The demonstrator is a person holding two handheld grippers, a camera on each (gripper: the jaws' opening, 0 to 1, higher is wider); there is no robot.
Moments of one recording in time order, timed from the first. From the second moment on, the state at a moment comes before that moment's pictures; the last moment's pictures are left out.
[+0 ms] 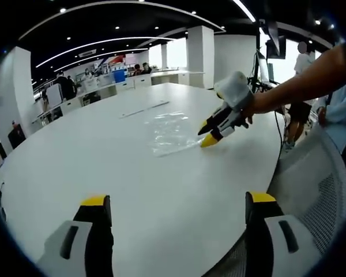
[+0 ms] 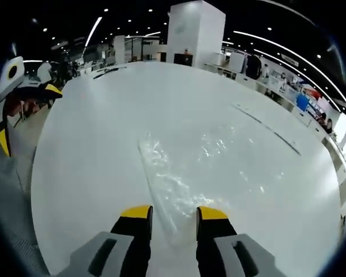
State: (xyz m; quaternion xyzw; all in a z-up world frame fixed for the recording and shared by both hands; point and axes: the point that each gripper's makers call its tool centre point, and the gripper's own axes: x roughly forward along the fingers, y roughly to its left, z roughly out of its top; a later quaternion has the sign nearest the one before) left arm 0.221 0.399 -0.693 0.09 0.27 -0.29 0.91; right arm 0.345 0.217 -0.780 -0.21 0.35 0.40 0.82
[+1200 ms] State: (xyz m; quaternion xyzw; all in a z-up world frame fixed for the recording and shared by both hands) left arm 0.229 0.398 -0.697 0.10 0.28 -0.31 0.90; right arm 0.326 0.219 -0.775 -0.34 0.33 0.51 0.72
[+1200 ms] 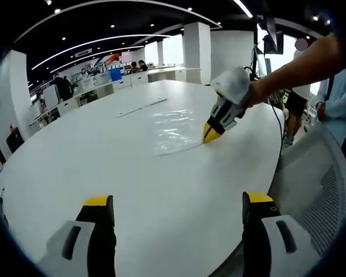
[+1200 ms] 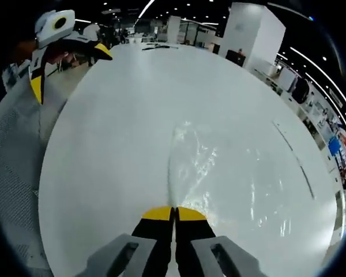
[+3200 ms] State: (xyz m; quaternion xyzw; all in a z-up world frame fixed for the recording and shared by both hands) left arm 0.247 0.362 -0.700 0.18 0.26 -0.37 0.87; right arm 0.294 0.230 -0.705 -0.52 0.17 0.59 0.59
